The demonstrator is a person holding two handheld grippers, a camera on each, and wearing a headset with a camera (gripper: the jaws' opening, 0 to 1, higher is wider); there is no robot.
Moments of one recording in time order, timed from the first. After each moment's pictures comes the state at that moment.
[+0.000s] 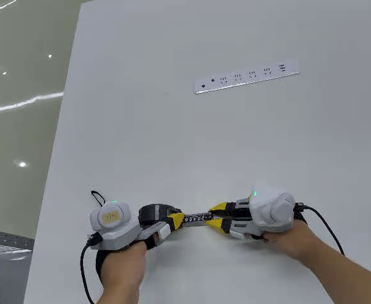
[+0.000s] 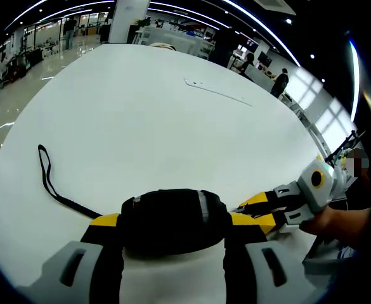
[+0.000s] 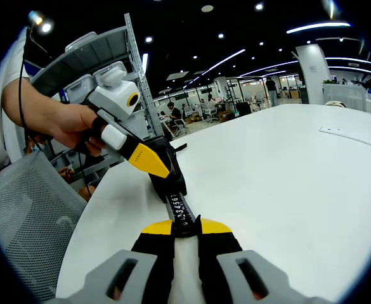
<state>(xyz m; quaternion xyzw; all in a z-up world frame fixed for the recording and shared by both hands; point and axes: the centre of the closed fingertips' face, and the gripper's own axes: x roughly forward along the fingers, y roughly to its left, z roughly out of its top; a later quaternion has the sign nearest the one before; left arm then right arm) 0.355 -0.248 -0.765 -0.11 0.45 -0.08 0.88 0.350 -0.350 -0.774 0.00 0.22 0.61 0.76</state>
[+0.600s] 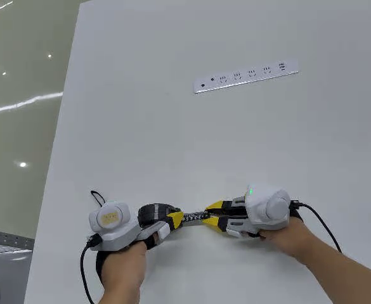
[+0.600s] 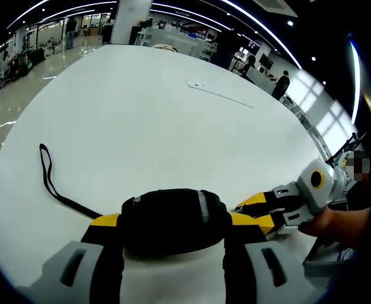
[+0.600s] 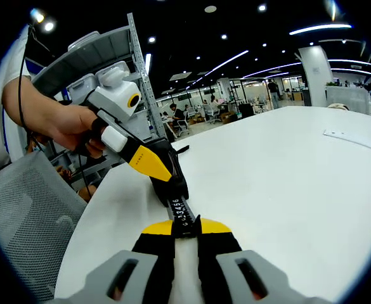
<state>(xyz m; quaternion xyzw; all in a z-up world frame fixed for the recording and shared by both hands) 0.355 -0.247 -0.764 -0.12 0.44 -0.08 0.89 0.352 -0.344 -0.771 0.00 0.21 0.62 0.75</state>
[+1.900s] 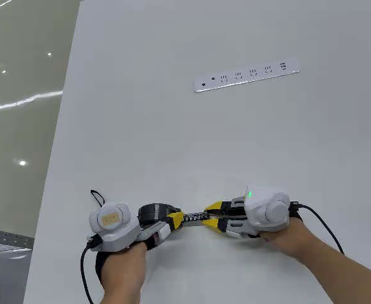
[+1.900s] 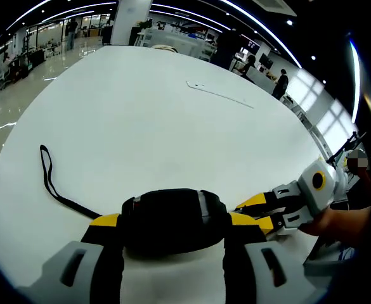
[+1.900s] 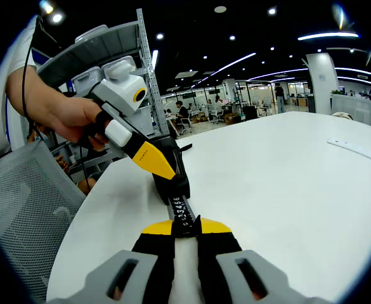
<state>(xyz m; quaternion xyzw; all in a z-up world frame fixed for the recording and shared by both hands) 0.355 -0.247 -0.764 -0.11 0.44 -0.08 0.89 0.350 -0.341 -0.773 -0.03 0.20 0.63 0.75</state>
